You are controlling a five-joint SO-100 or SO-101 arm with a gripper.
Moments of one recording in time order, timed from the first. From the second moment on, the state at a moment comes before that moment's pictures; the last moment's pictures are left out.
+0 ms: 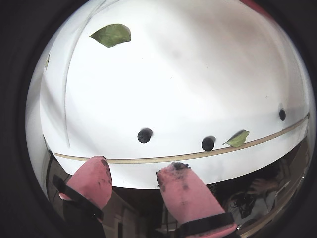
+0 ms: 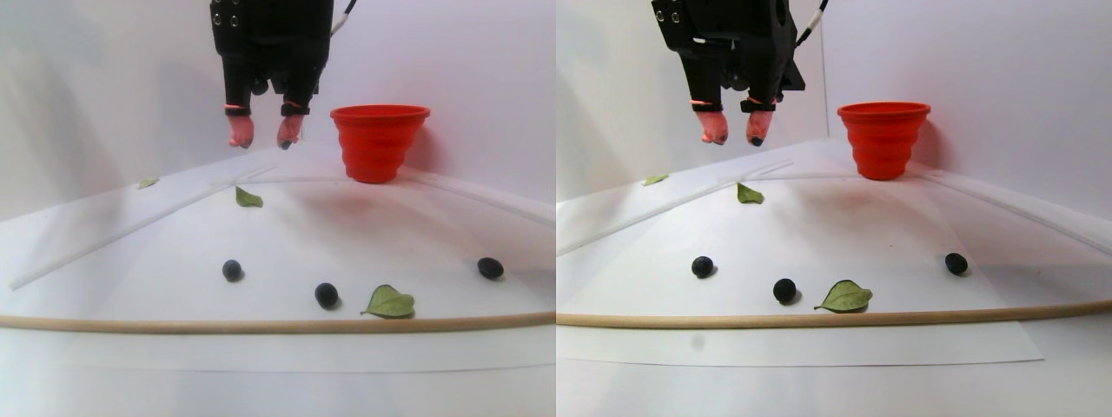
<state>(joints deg) 4.3 123.0 138.5 27.9 -83.0</state>
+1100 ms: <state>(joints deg) 1.0 109.1 141.5 18.5 -79.6</state>
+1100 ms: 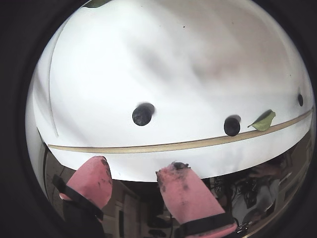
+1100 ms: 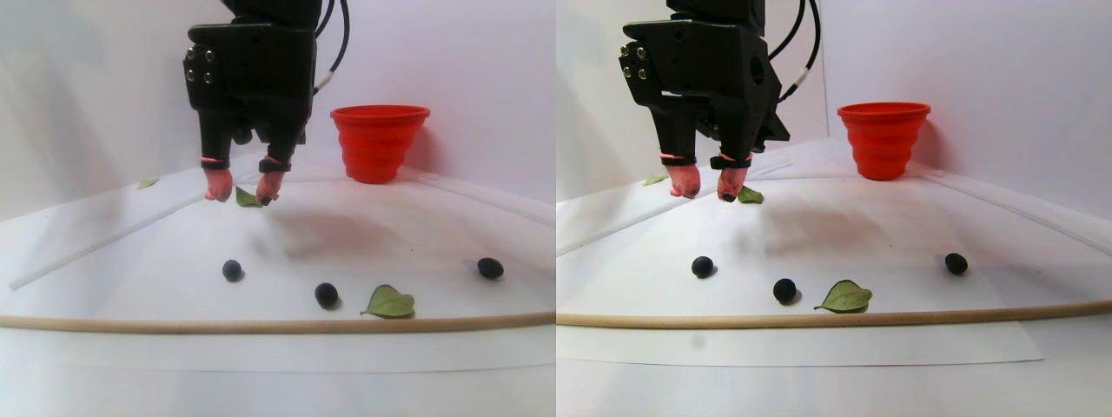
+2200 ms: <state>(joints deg) -0.3 93.7 139.4 9.7 -79.6</state>
